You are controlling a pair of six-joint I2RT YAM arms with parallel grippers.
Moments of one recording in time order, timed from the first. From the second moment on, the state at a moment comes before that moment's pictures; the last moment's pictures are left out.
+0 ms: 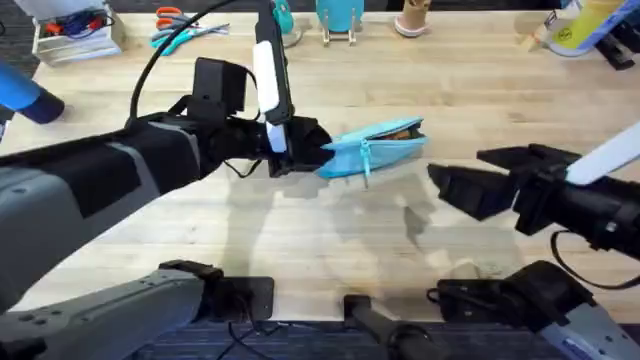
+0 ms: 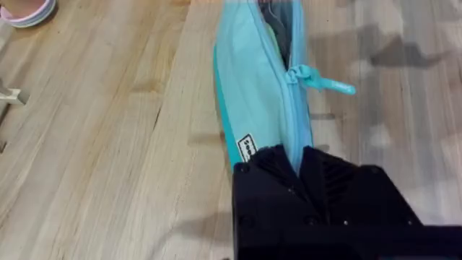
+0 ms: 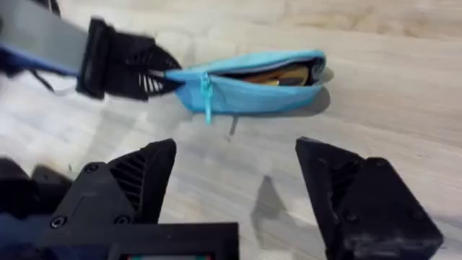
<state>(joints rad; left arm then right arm) -0.19 1.35 0.59 -0.20 0.90 0.97 0.42 0.45 0.72 -0.90 -0.15 0.32</state>
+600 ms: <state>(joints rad) -0.19 1.35 0.59 -0.20 0.90 0.97 0.42 0.45 0.72 -0.91 -0.18 0.17</state>
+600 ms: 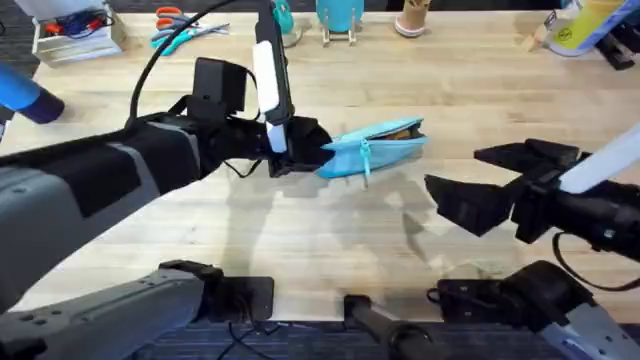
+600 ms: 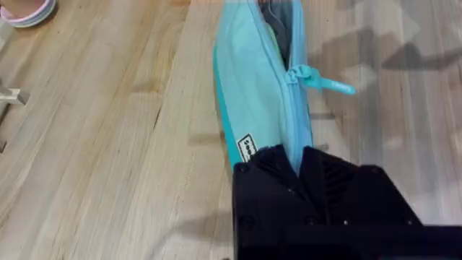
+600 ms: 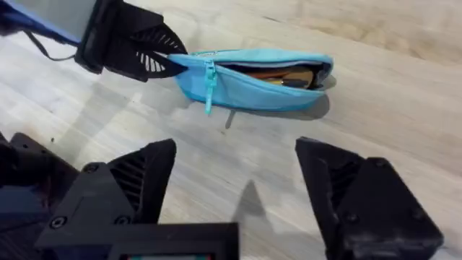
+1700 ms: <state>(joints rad) -0.19 1.35 0.59 -0.20 0.90 0.97 0.42 0.49 0.72 -0.93 -0.27 0.03</state>
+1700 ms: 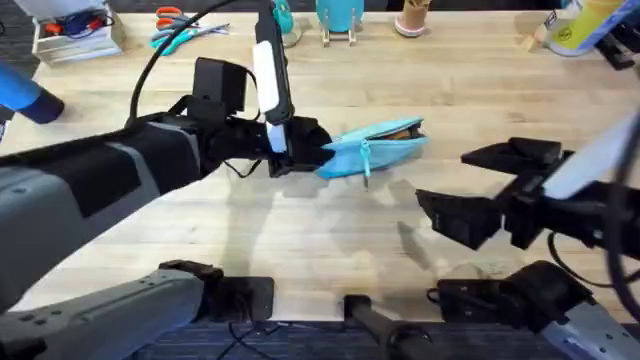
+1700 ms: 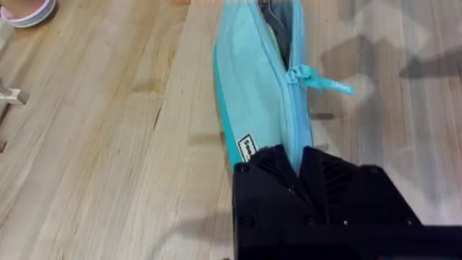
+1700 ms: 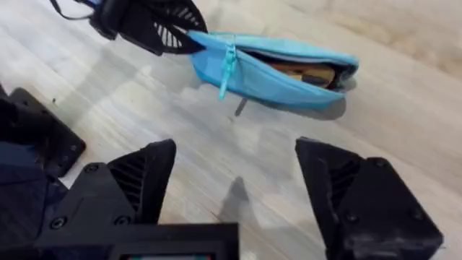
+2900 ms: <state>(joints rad) -0.19 1.35 0.59 -0.20 0.90 0.97 0.65 1.12 0.72 -0.49 -0.23 0.22</state>
